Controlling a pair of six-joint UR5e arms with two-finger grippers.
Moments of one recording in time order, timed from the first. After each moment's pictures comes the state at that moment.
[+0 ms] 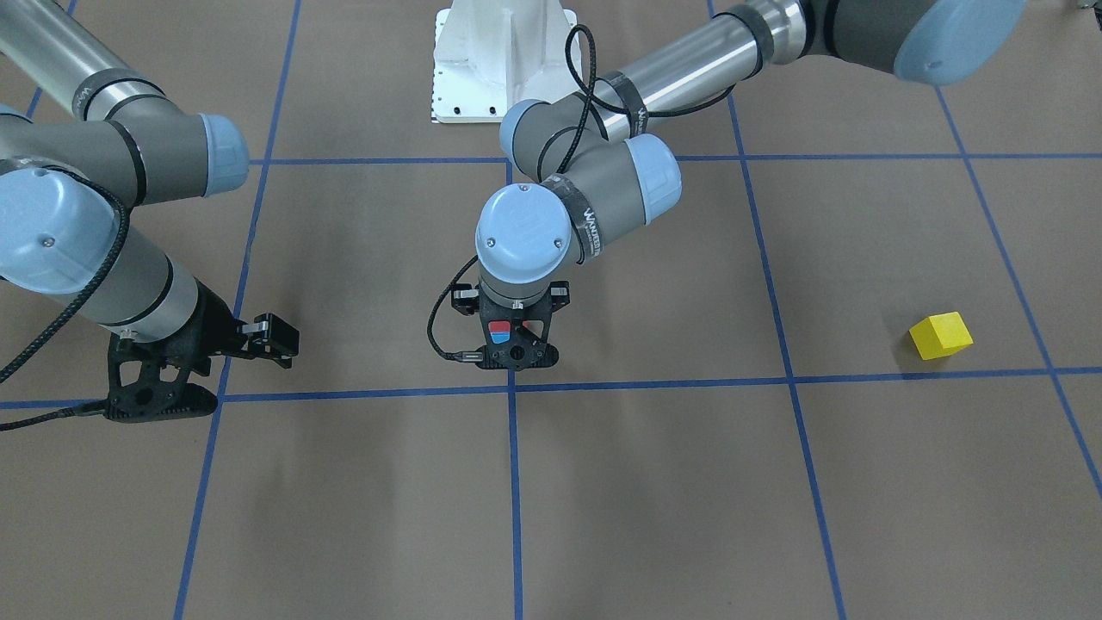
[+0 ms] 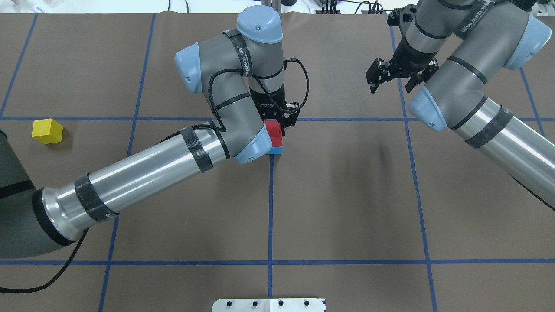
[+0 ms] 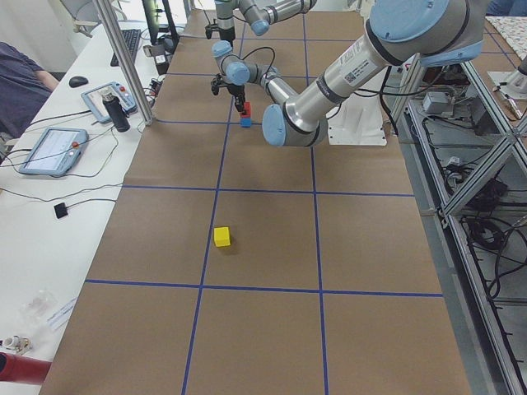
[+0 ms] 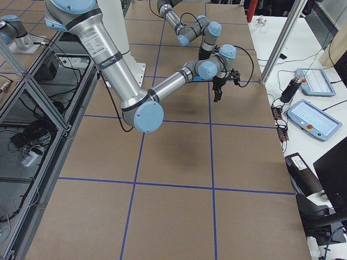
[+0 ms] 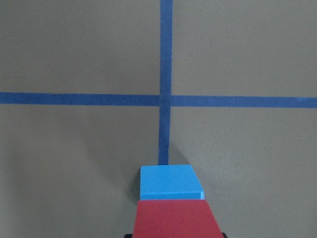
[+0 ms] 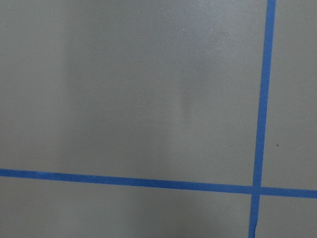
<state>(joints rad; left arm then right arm) -0.67 -2.67 -1.08 -1.60 -2.24 -1.06 0.96 -0.98 1.53 -1.60 2.23 0.73</state>
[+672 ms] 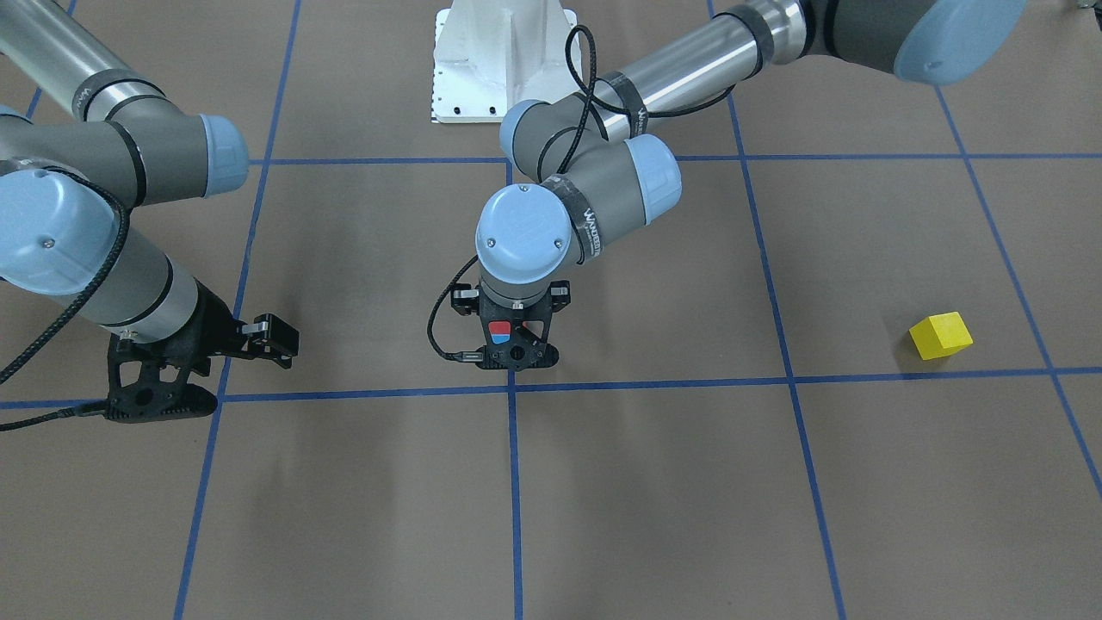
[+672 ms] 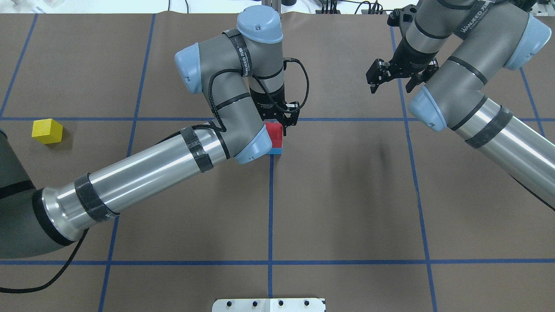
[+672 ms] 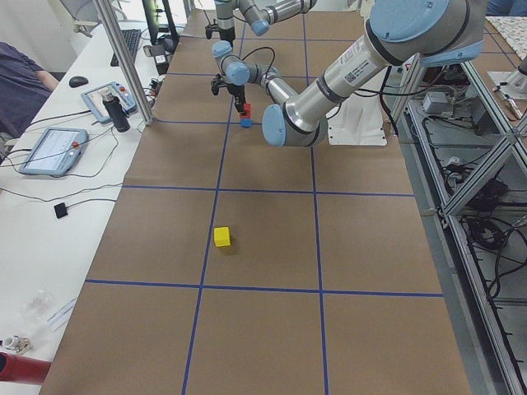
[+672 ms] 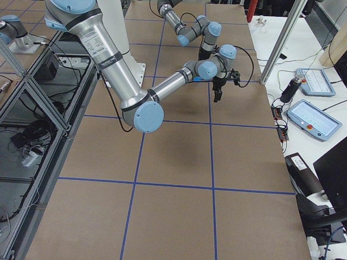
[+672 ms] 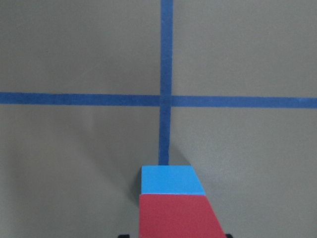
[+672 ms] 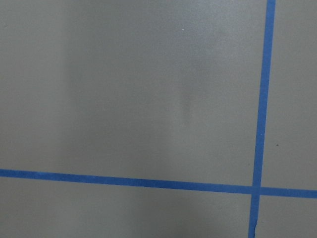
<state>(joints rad) -0.67 -2.67 -1.08 -1.60 -2.24 -1.06 0.96 -0.98 1.53 -1.60 2.23 0.73</state>
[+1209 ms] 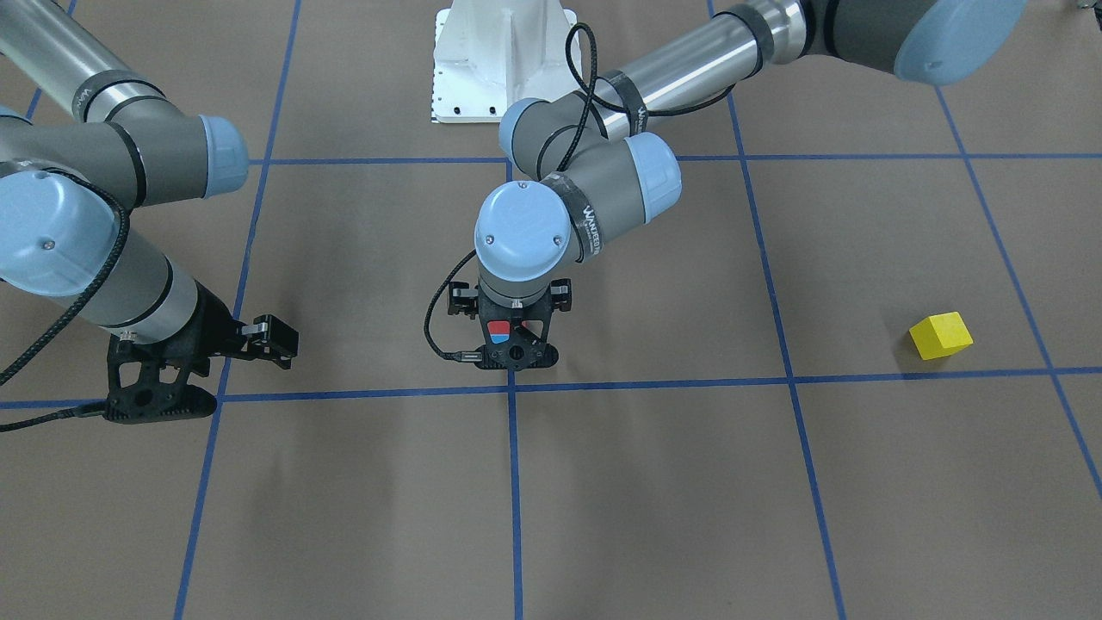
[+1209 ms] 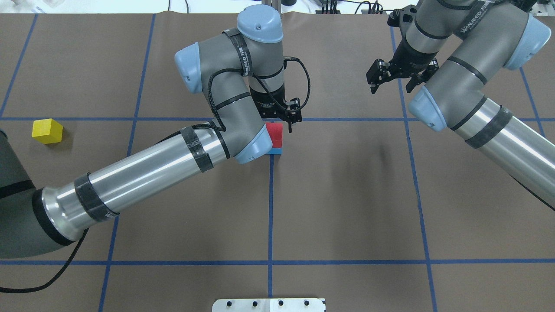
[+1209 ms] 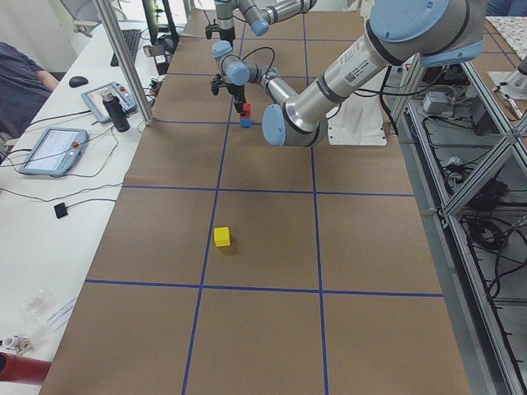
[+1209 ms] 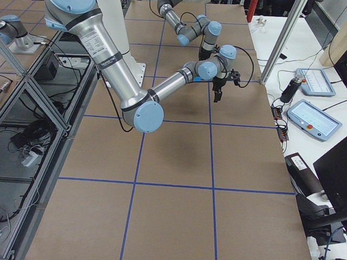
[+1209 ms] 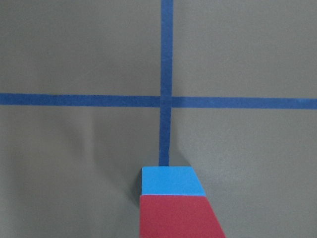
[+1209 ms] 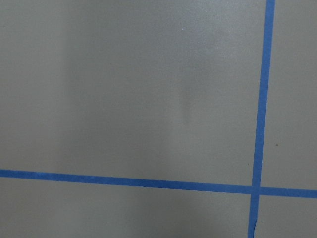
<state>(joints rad) -0.67 -2.67 -1.09 -1.60 -2.22 -1.06 0.96 -0.98 1.53 -1.60 2.23 0.73</state>
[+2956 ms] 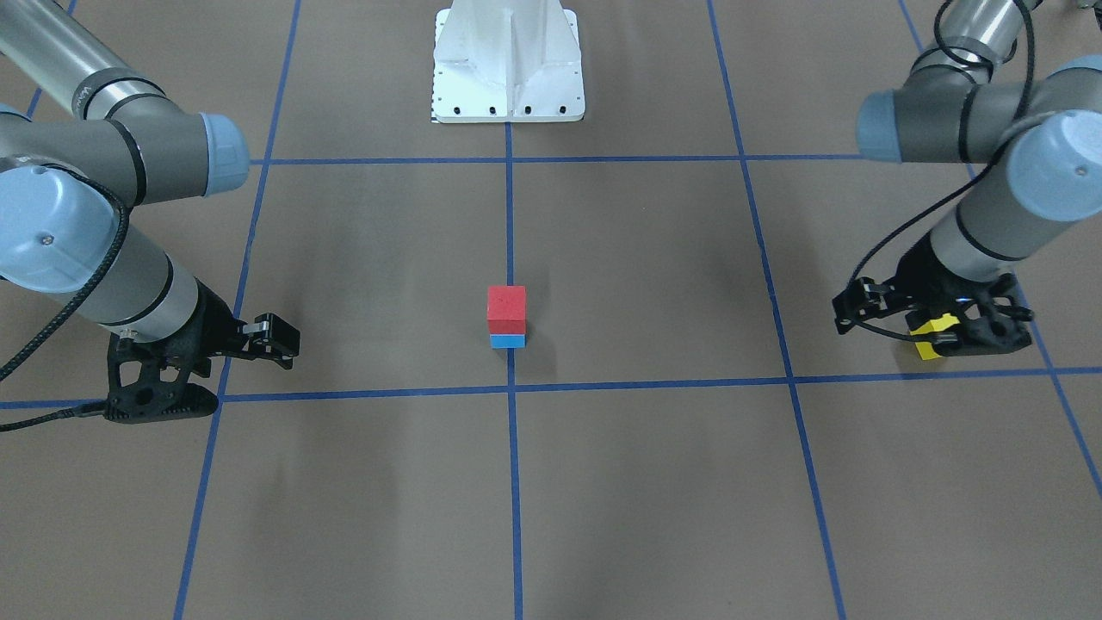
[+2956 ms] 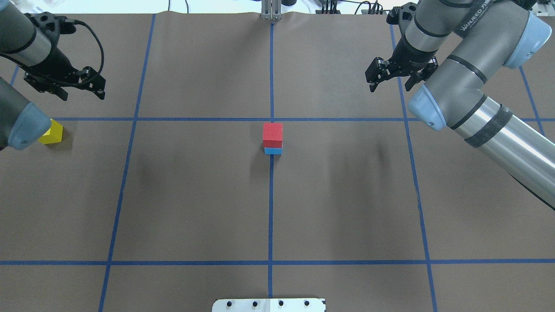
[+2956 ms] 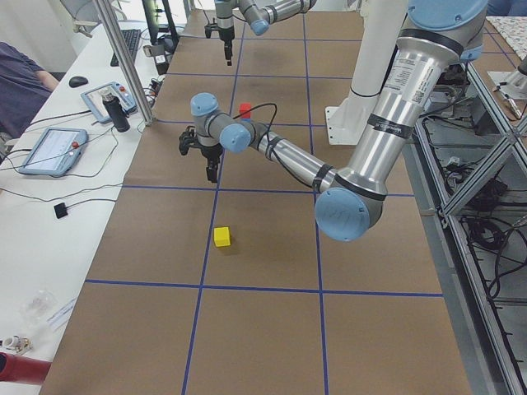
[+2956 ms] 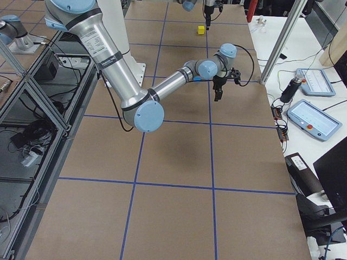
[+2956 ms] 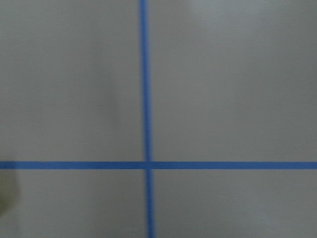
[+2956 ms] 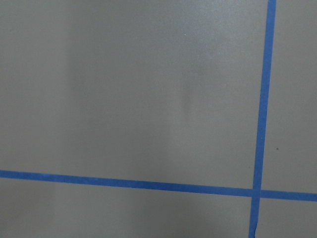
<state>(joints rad) -1.09 -1.92 -1.62 -1.66 -2.22 -0.70 0.96 -0.97 1.53 -1.60 2.23 0.73</state>
